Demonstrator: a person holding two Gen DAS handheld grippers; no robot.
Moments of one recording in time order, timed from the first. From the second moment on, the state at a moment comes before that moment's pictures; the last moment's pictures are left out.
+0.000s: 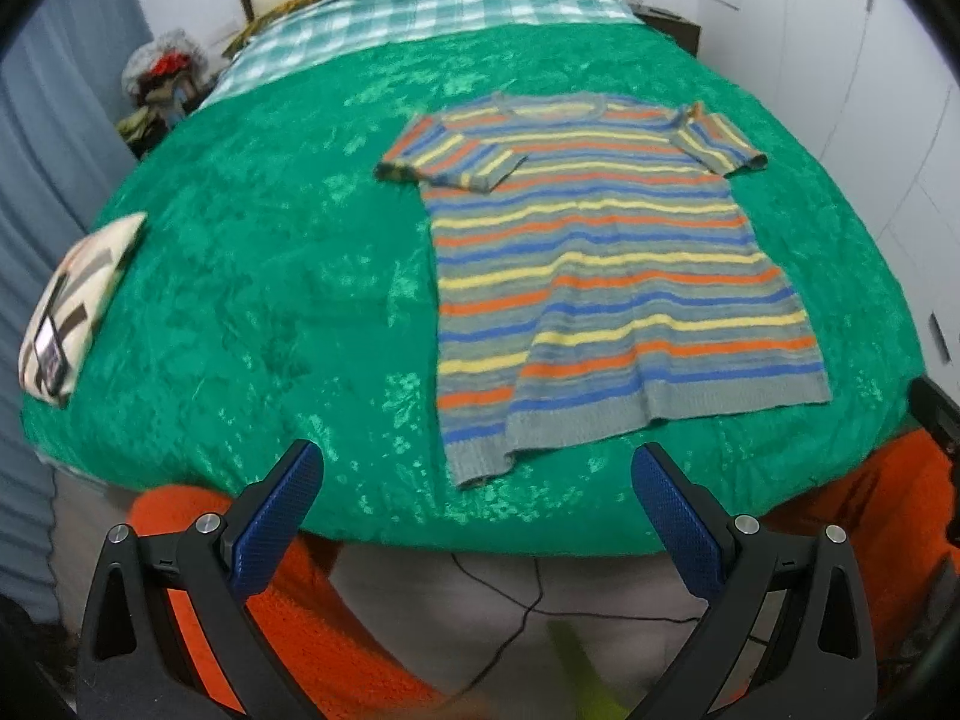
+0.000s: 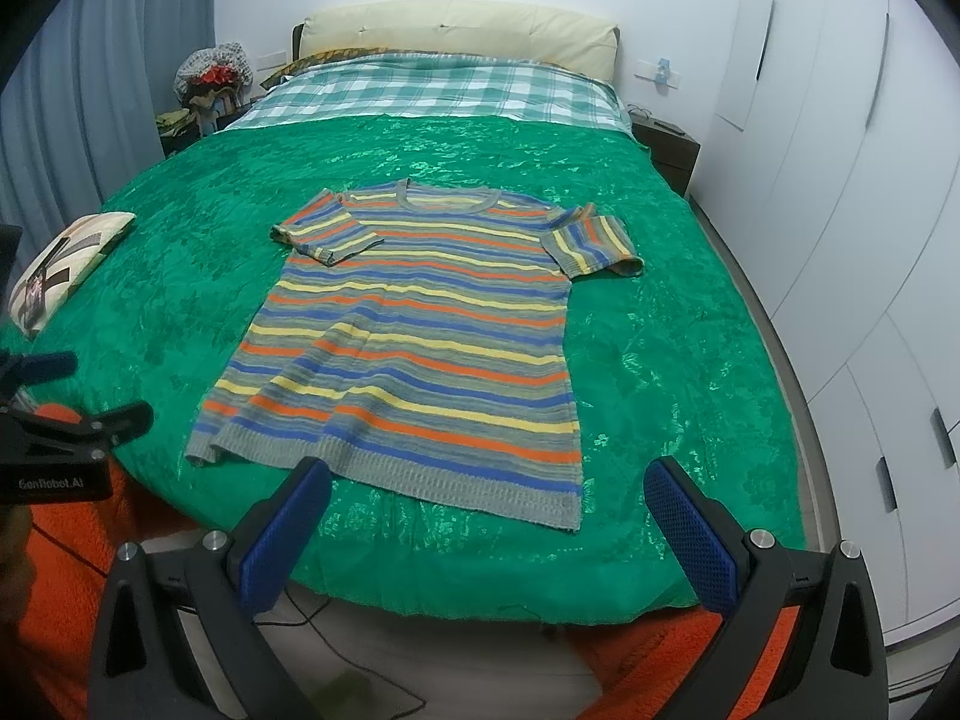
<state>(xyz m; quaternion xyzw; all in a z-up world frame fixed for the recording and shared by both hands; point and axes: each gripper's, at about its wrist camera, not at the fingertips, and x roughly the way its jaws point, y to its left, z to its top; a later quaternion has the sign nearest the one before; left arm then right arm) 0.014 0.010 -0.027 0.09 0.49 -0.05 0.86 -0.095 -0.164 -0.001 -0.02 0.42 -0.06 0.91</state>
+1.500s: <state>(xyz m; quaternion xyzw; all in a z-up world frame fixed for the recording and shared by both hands) 0.082 0.083 -0.099 0.02 0.55 -0.15 0.82 -0.020 -0.296 -0.089 0.19 0.51 0.02 0.84</state>
